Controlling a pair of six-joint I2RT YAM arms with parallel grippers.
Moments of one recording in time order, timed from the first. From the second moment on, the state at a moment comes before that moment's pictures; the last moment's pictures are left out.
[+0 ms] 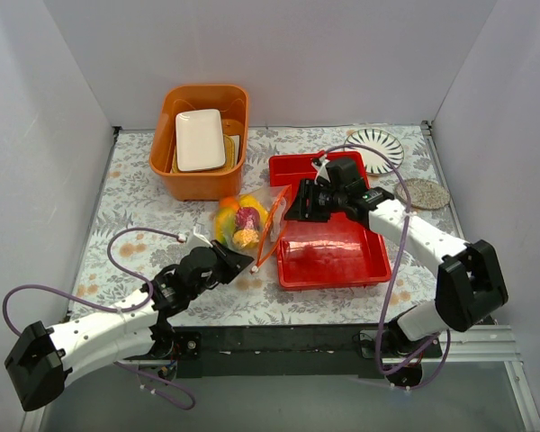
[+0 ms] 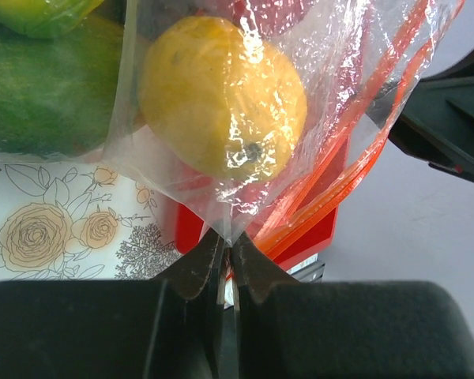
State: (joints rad) left arm -0.88 0.79 0.33 -0.01 -0.24 -1.37; right arm 0.56 1.48 1.06 -0.31 -0.40 0.61
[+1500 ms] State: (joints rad) left arm -0.88 0.87 0.37 0.00 -0.20 -1.37; right arm 0.69 1.46 1.04 -0.19 -0.31 0.76
